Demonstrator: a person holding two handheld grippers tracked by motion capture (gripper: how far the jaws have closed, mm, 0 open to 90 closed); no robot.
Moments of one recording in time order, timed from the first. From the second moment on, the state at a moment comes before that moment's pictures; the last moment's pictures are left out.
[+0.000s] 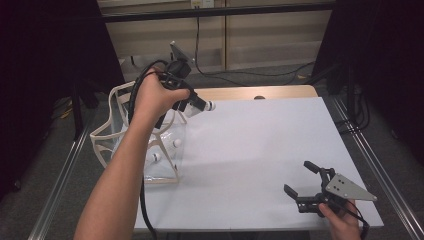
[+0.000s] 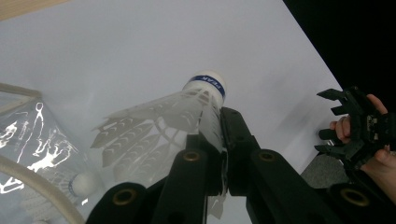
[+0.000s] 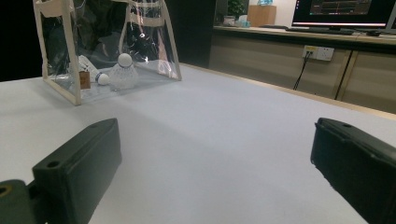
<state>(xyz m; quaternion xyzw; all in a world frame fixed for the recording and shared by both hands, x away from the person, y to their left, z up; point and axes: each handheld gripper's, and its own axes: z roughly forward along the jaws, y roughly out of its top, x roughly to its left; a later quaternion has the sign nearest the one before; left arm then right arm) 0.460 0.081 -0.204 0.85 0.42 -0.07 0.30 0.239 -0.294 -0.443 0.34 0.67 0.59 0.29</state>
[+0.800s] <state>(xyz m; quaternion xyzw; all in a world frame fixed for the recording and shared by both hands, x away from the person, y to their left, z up) 0.459 0.098 -0.191 0.85 0.43 -0.07 0.30 0.238 -0.294 -0.443 0.34 0.67 0.59 0.30</state>
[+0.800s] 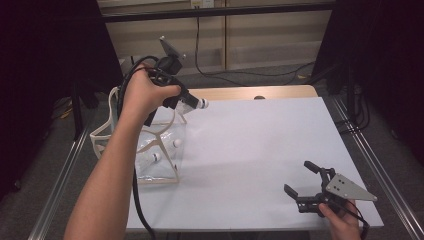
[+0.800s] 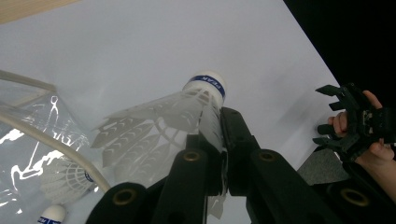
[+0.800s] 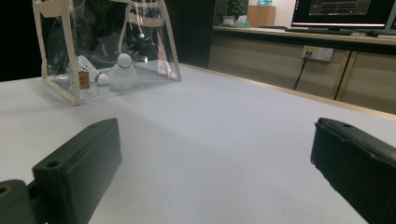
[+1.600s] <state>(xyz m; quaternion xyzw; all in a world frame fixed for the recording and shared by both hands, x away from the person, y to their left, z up) 0.459 0.112 -0.186 0.85 0.43 -0.07 0.30 0.239 -0.294 -0.443 0.34 0.67 0.59 0.29</state>
